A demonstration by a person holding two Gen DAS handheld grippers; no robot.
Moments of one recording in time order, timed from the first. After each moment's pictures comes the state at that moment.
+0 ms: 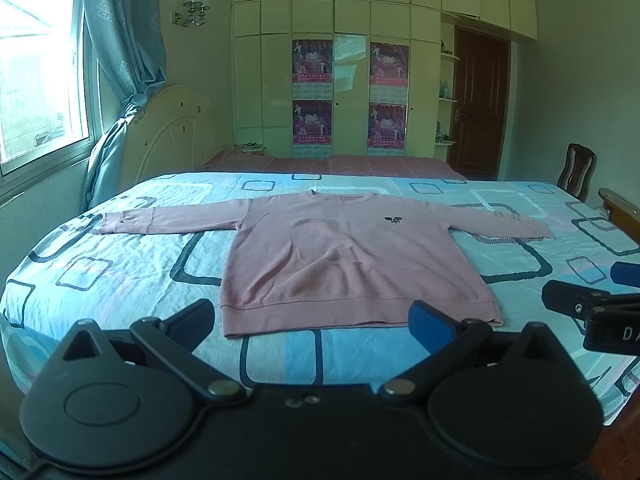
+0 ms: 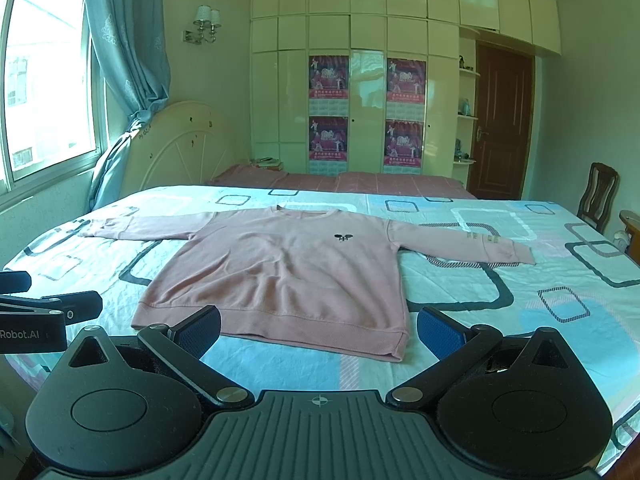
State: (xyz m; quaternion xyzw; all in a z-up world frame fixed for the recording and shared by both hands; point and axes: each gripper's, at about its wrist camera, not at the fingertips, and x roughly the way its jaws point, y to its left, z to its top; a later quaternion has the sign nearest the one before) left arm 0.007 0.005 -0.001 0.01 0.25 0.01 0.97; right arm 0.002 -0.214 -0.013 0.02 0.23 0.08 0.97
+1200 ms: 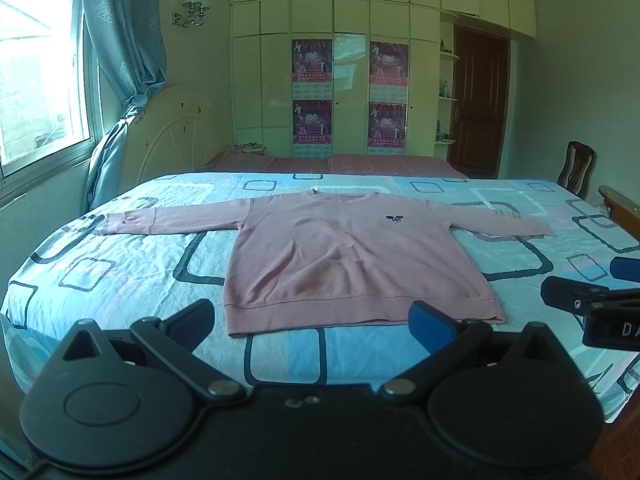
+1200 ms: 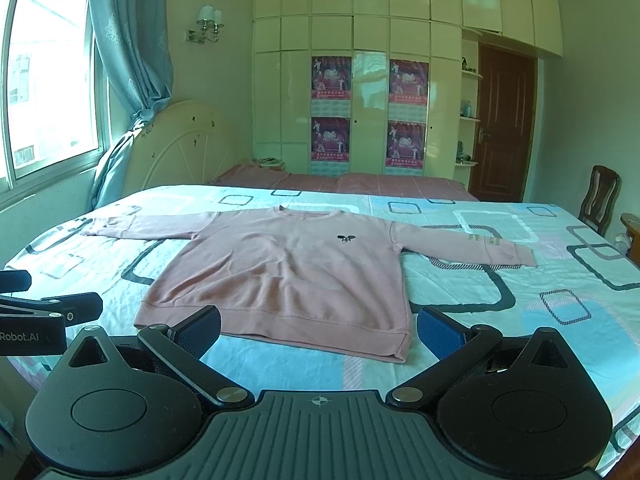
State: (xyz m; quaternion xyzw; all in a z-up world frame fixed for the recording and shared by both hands) left arm 0.004 0.003 -0.002 0.01 0.25 0.01 0.97; right arm 0.001 -0.209 -0.011 0.02 0.23 0.08 0.97
